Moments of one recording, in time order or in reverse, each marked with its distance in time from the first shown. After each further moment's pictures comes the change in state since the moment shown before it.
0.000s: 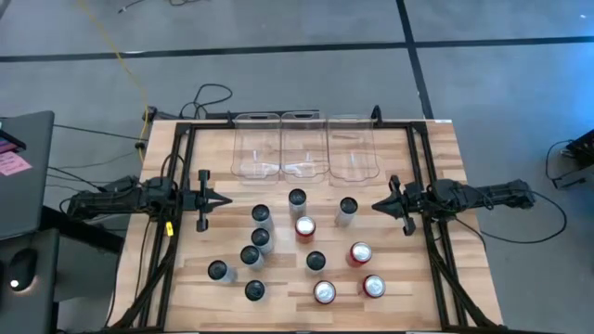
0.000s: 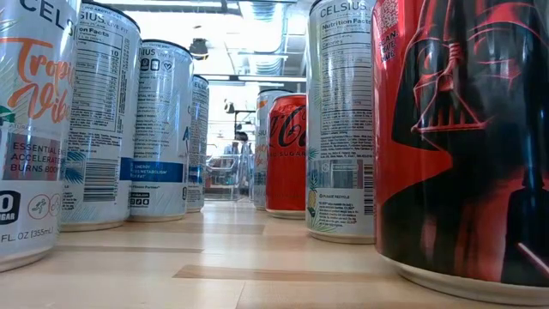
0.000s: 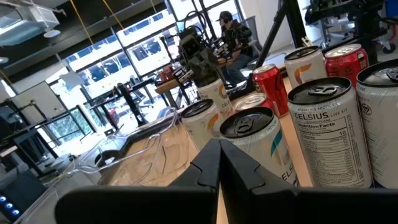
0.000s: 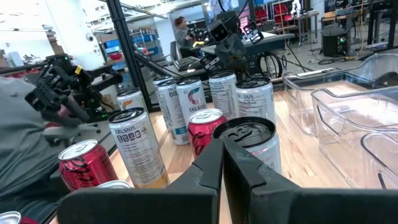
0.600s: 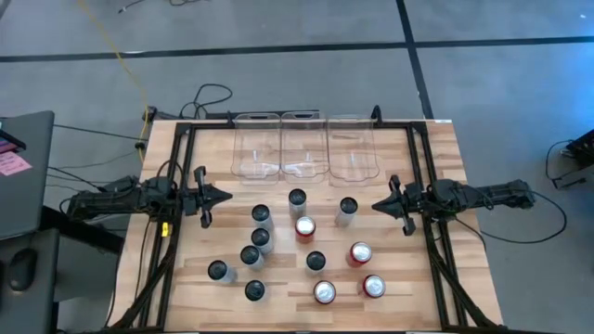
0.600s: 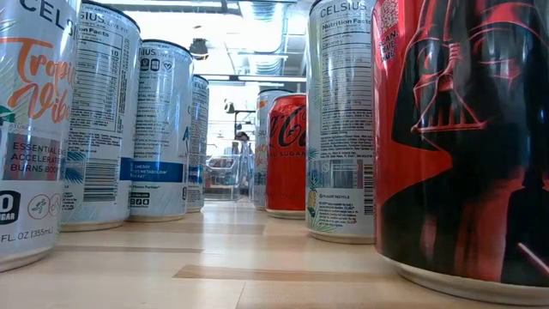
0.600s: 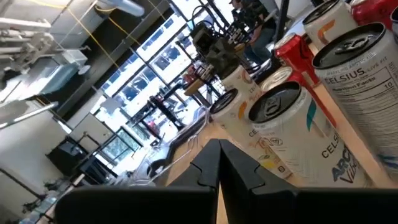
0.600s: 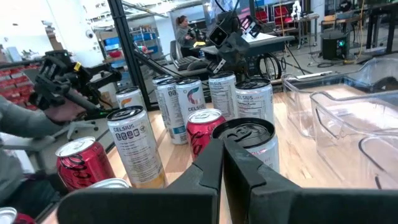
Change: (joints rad) left arm 0.003 0.000 0.000 0.018 -0.072 0.306; right arm -0.001 0.000 0.000 0.000 0.000 -0.039
